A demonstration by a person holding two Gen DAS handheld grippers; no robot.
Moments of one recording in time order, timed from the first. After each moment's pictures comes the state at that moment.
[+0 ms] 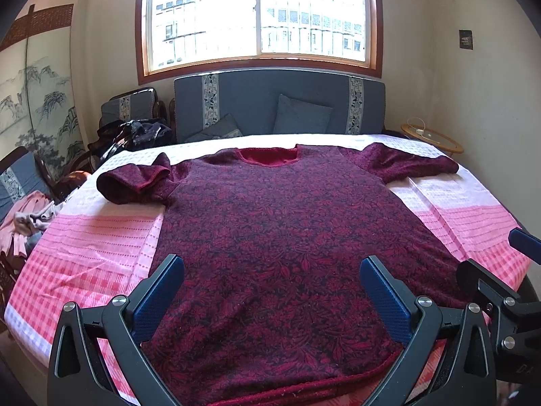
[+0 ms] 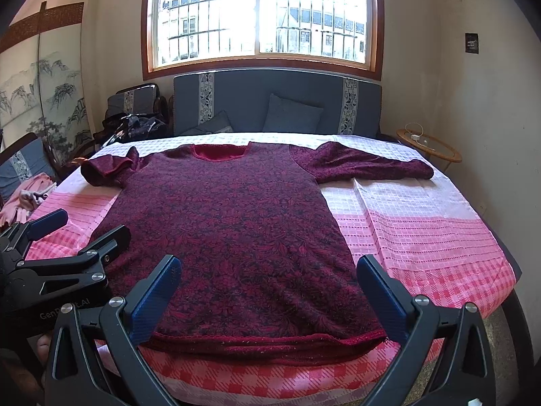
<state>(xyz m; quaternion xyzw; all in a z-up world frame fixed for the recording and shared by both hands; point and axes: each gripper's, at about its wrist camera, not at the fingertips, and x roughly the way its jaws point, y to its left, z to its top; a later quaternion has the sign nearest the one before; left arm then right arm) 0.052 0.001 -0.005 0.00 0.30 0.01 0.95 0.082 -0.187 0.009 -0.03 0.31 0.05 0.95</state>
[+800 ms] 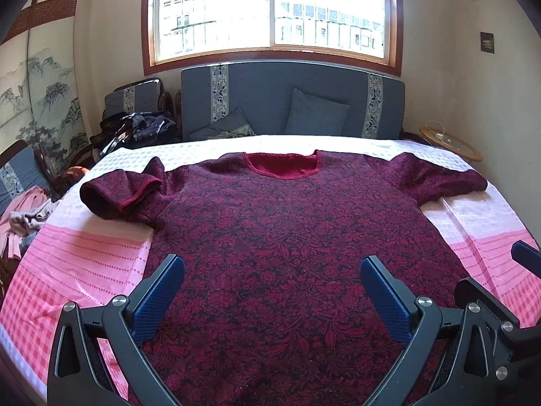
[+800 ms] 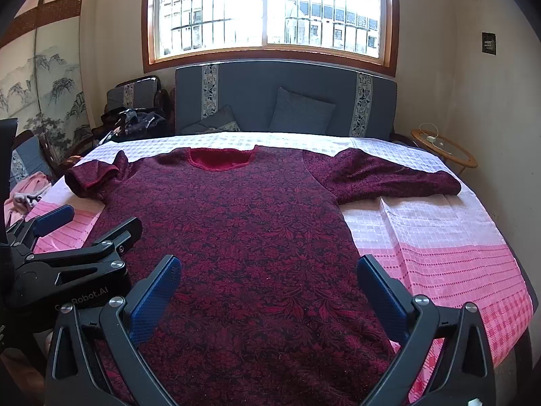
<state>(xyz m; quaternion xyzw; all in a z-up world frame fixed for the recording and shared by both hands) 0.150 0.015 -0.020 -0.02 0.31 0.03 0.95 0.173 -0.167 -0.004 -0.04 0.33 0.07 0.94</state>
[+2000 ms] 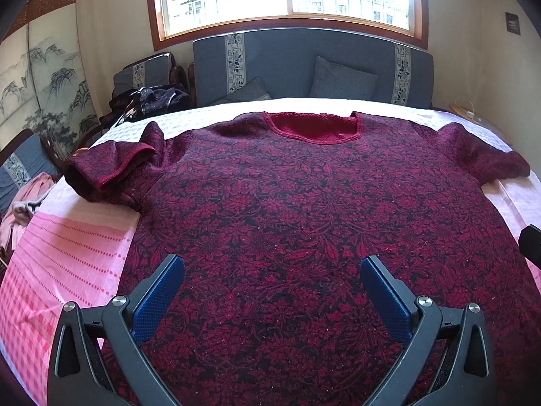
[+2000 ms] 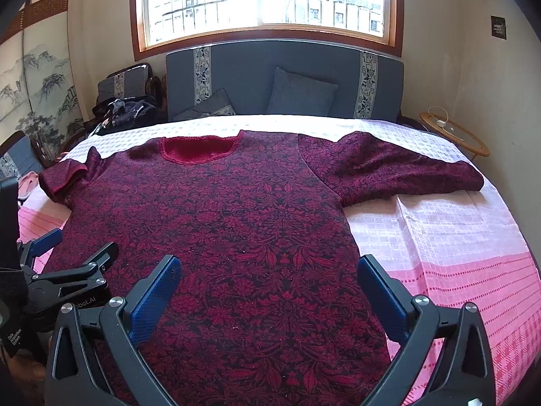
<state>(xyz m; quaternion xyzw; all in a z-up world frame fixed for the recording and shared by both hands) 0.225 0.036 -0.090 0.00 0.37 0.07 0.93 0.257 -0.186 -0.042 -0.03 0.36 0.08 0.93</state>
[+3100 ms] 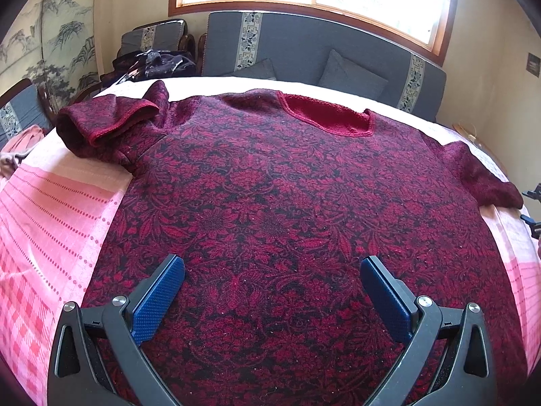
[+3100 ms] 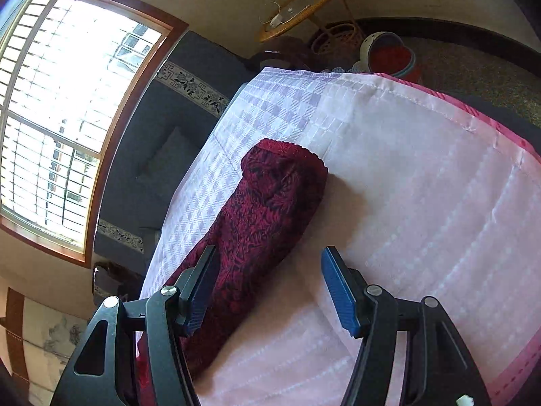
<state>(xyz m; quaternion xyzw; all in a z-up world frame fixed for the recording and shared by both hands) 0.227 0.060 -0.103 -0.09 0.40 0.07 0.91 0.474 -0.617 -0.119 0.46 0.37 -0.05 0.81</state>
